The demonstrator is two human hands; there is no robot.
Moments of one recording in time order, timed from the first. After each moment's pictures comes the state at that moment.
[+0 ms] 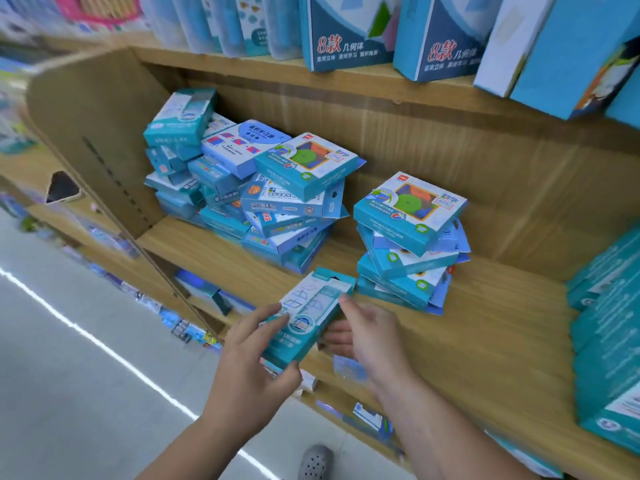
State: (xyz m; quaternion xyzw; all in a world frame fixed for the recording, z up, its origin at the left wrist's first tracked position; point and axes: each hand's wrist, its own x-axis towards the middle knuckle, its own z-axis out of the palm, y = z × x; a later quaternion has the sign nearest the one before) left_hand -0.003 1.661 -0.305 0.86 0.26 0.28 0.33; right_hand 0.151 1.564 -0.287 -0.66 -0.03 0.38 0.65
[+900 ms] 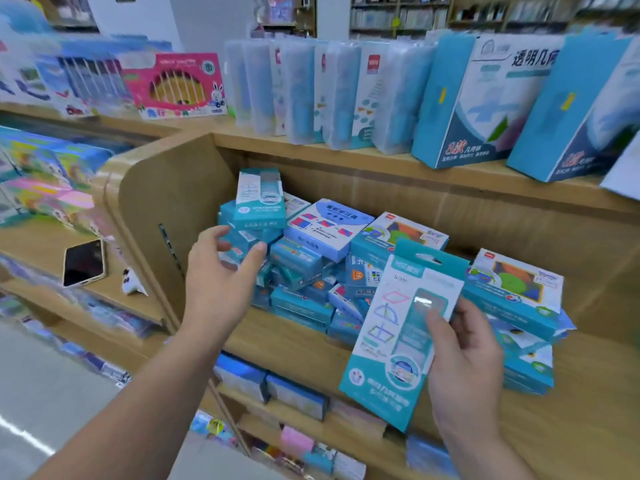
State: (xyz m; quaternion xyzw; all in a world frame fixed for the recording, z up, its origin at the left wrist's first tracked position) left_hand 0.022 1.937 -0.196 0.76 0.35 0.40 0.38; right_hand 0.109 1.681 -0.216 -0.59 -0.10 0.00 0.80
